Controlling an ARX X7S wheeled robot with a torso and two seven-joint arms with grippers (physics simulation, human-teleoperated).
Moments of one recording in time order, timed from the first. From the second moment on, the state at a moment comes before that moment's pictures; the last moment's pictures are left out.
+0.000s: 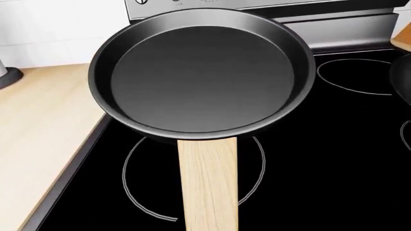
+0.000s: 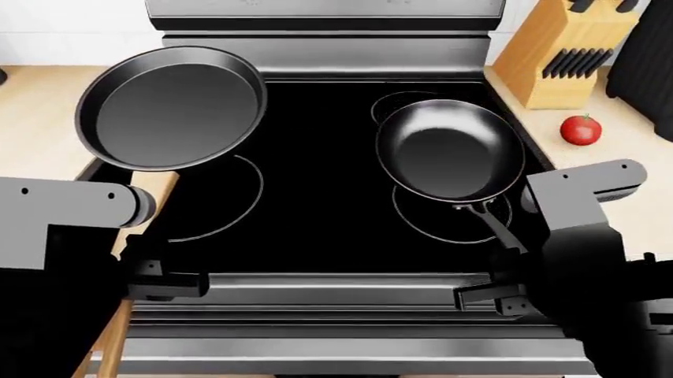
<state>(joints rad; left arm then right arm) -0.78 -1.05 0.38 0.86 -1.92 -0.73 -1.36 1.67 1.11 -1.60 -0.55 2.16 0.52 1.16</state>
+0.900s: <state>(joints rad) -0.77 -1.06 0.38 0.87 -1.91 -0.71 -1.35 1.59 1.13 -1.61 -0.53 2.09 0.46 1.11</state>
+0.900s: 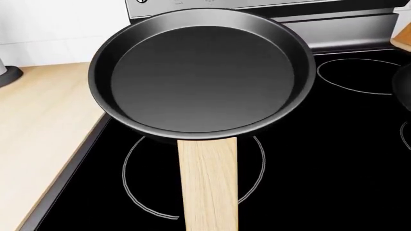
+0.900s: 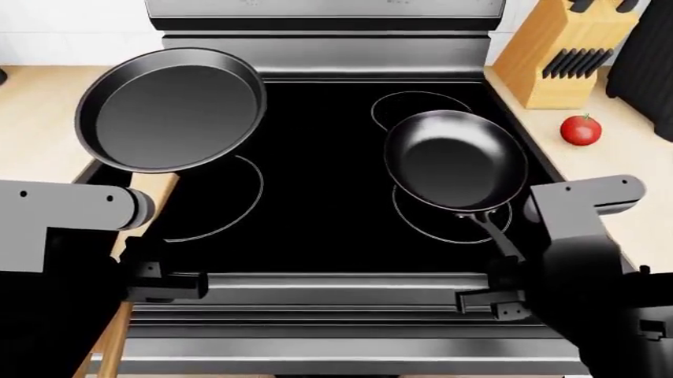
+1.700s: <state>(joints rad) -0.76 -1.06 0.38 0.87 -1.91 -0.70 -1.34 1.93 1.15 -1.47 -0.57 2.38 0.67 1.29</state>
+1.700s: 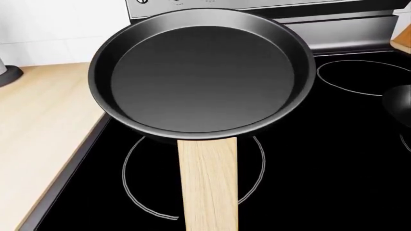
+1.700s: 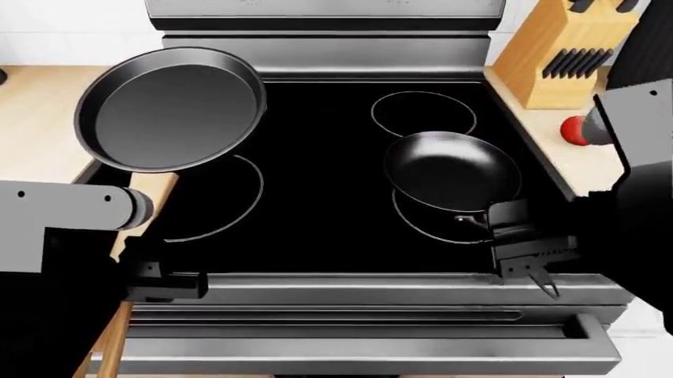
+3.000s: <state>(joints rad) -0.56 -0.90 0.49 0.60 -1.55 -0.67 -1.19 2.14 1.20 -1.29 -0.56 2.49 0.78 1.38</state>
